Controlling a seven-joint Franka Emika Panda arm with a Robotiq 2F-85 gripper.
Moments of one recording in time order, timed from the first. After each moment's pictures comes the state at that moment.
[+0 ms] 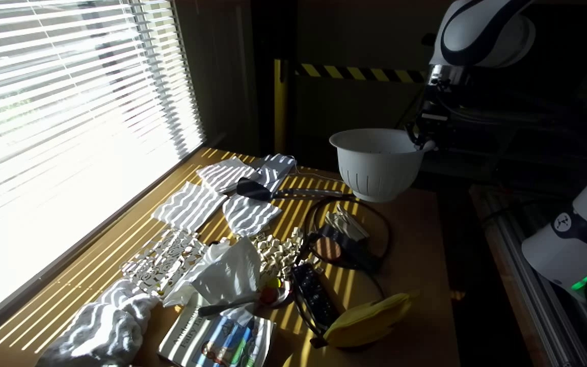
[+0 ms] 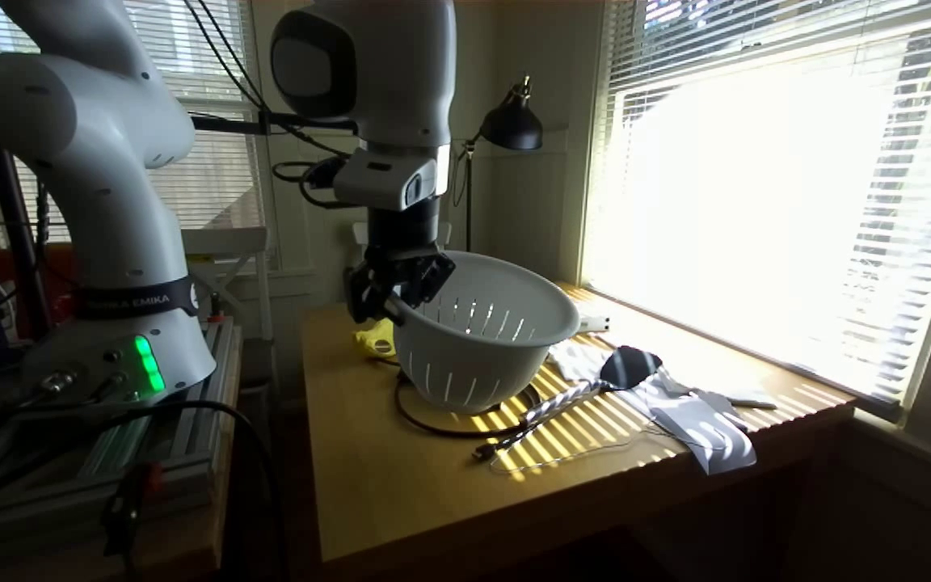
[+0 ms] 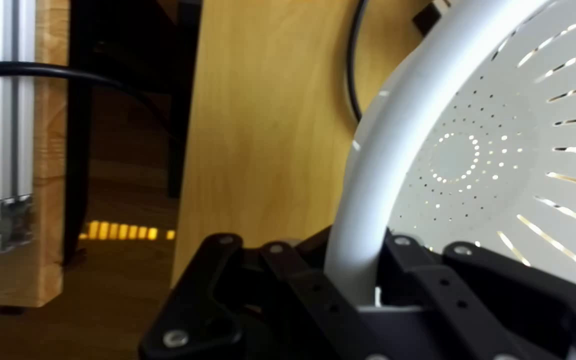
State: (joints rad) arm -0.37 -0.18 -0.34 -2.74 0.19 2.43 0.61
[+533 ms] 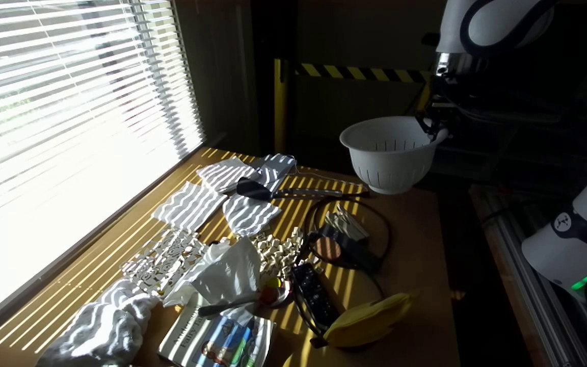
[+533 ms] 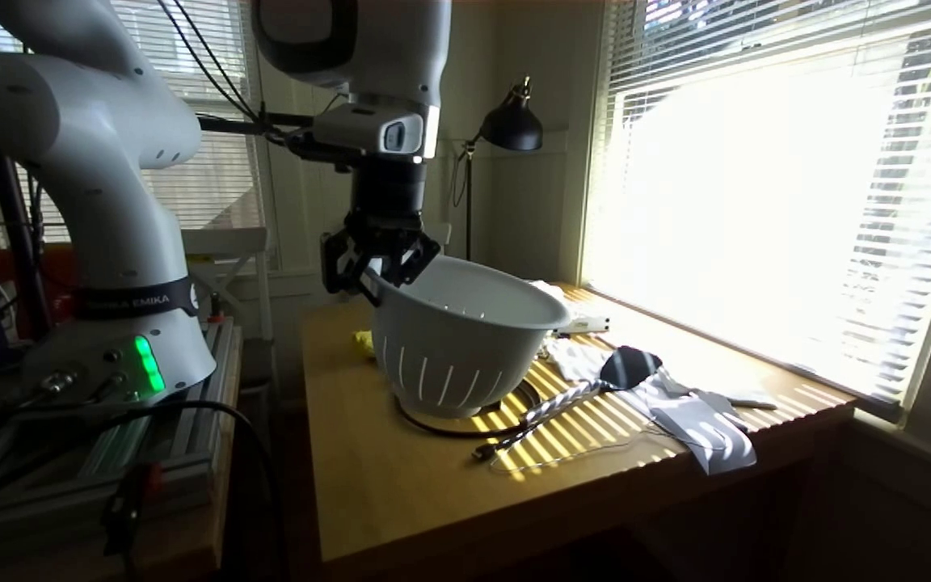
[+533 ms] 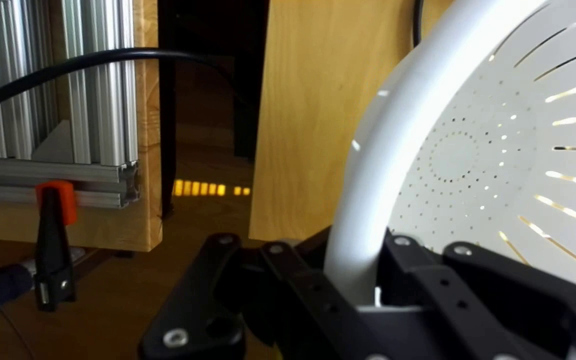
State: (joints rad) arm -0.47 -0.30 -0.23 -2.75 -0.08 2.33 0.90
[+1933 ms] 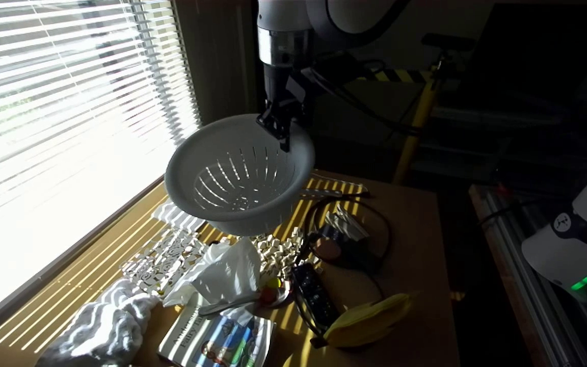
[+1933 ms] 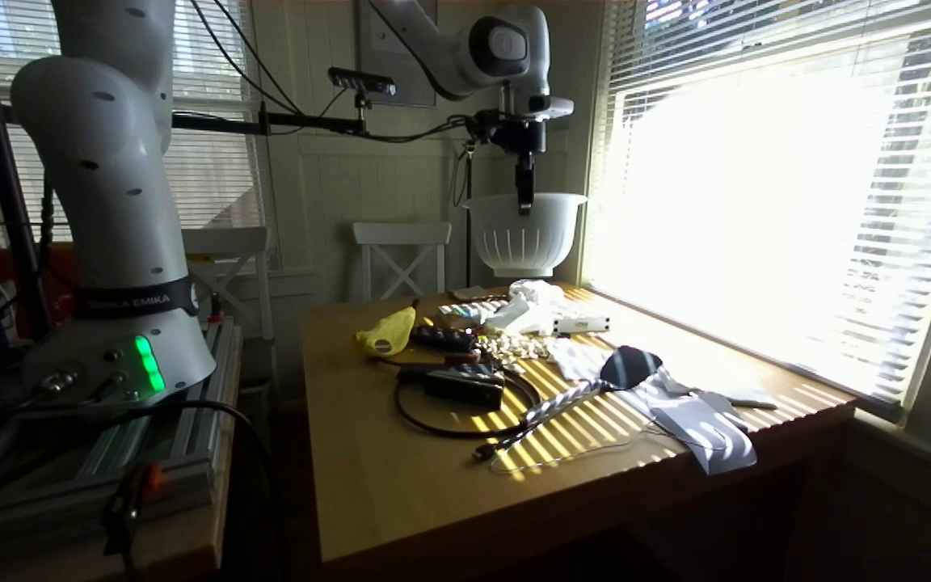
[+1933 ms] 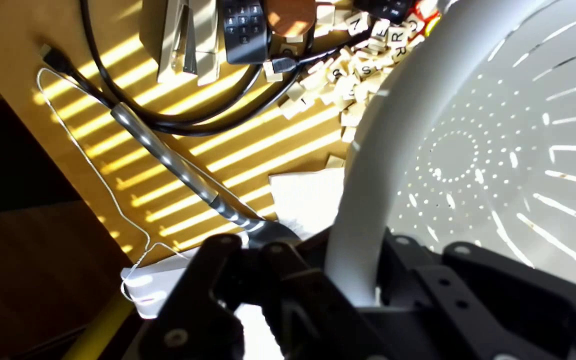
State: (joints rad) arm 0.02 0.23 0.04 -1.94 -0.14 2.19 0.68
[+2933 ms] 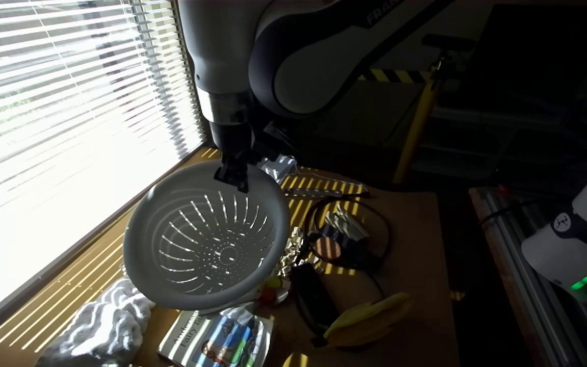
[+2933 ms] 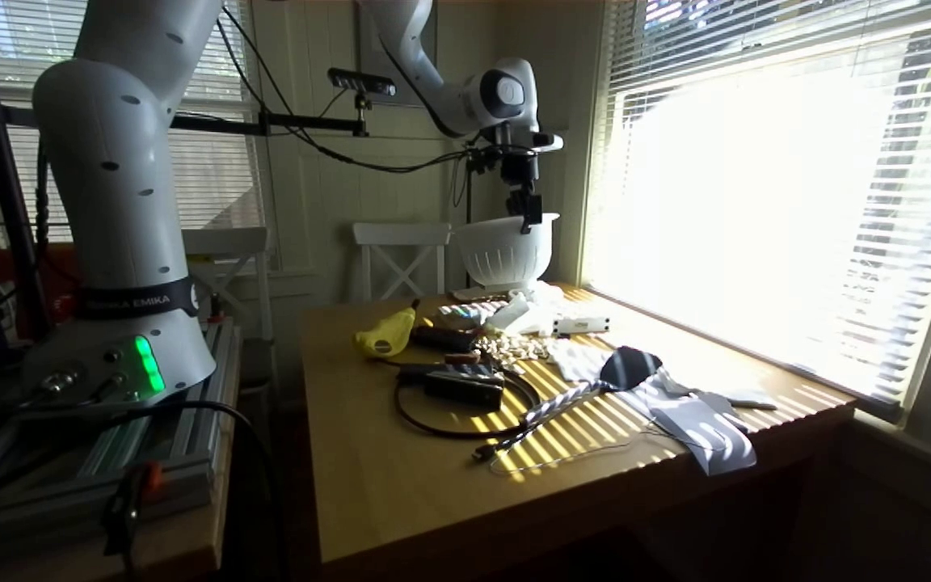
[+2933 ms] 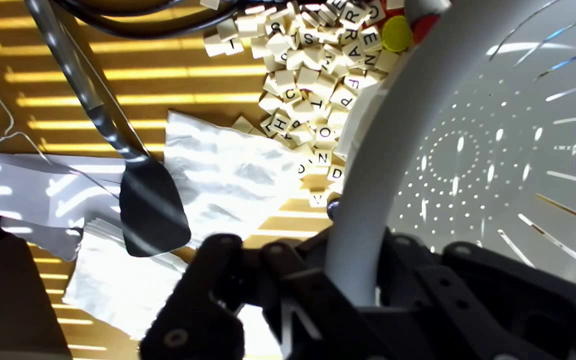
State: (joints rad) arm 0.18 0.48 0.03 -1.70 -0.23 2.22 0.46
